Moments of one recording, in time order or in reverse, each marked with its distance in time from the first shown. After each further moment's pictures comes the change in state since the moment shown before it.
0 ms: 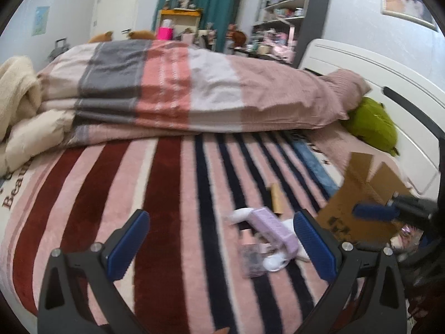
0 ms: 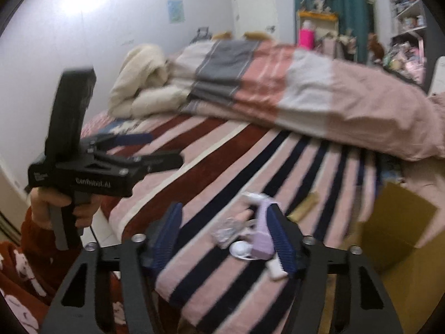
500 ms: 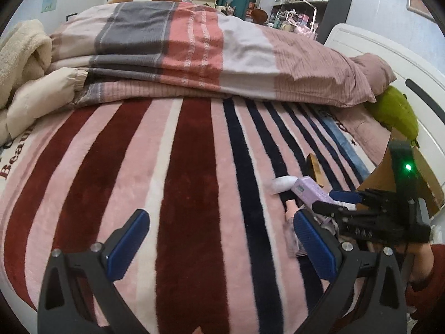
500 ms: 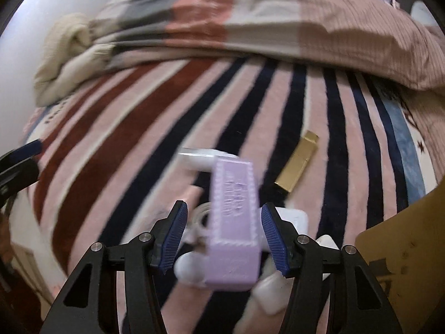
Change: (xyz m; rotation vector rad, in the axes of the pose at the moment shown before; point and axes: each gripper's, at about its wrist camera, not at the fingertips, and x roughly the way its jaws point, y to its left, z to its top) left arm 0.048 0.046 -0.036 -0.038 0.118 0.036; right arm 0.133 -0.072 -0.026 0.240 0.201 -0.188
